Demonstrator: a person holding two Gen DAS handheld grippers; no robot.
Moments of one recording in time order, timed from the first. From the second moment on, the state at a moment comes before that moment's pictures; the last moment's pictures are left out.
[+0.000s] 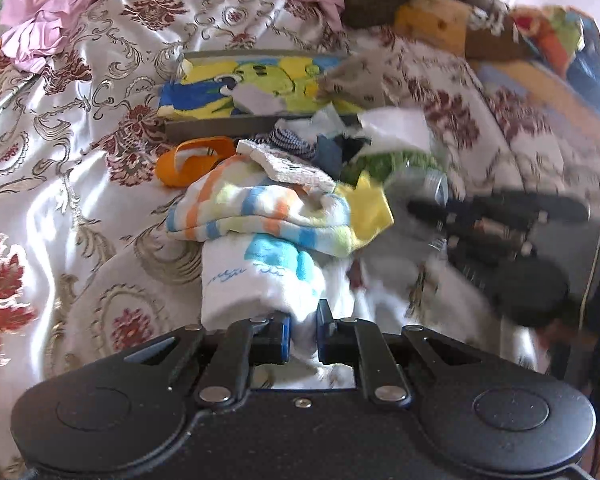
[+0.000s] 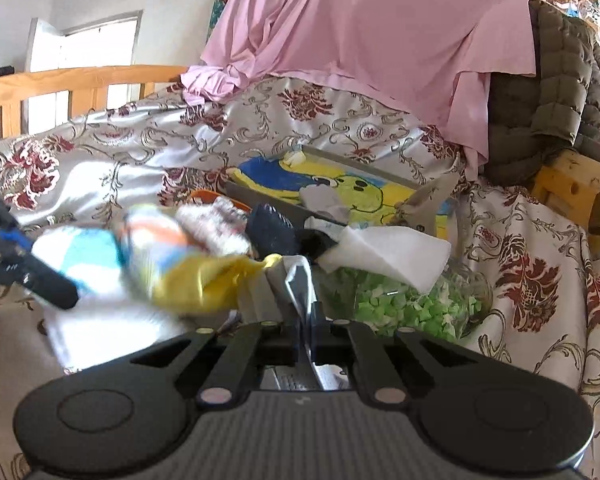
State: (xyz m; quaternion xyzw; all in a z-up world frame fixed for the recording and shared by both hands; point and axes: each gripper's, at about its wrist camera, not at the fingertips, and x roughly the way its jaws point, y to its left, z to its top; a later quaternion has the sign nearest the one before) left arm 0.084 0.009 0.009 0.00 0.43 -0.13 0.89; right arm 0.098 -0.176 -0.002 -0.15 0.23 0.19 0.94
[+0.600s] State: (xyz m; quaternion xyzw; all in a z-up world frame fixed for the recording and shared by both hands) left arm 0.086 0.023 -0.011 0.10 0.38 -0.07 0.92; right arm 0.103 -0.172 -0.007 -0.15 0.25 0.20 0.94
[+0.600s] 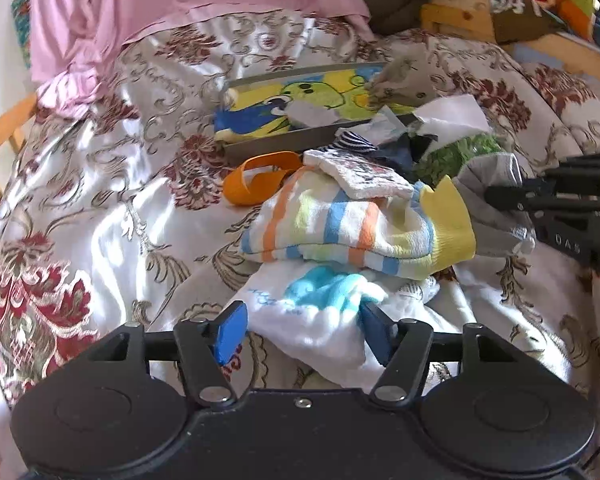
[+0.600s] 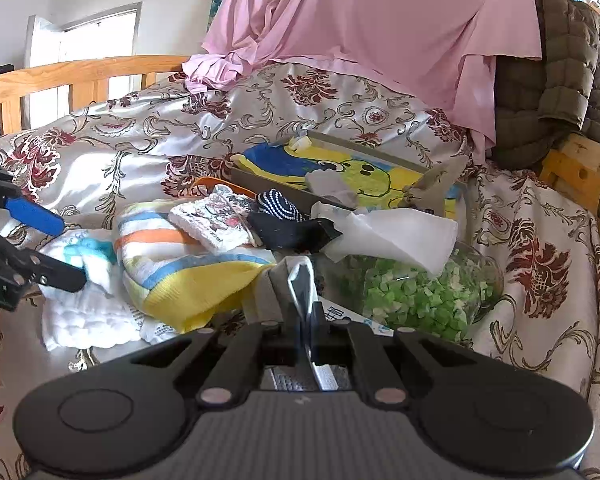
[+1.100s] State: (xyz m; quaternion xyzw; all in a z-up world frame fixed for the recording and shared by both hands) left arm 0.117 0.011 -0.034 0.09 0.41 -0.10 0.90; right arm 0.098 -0.164 -0.005 -0.15 0.25 0.25 0.92
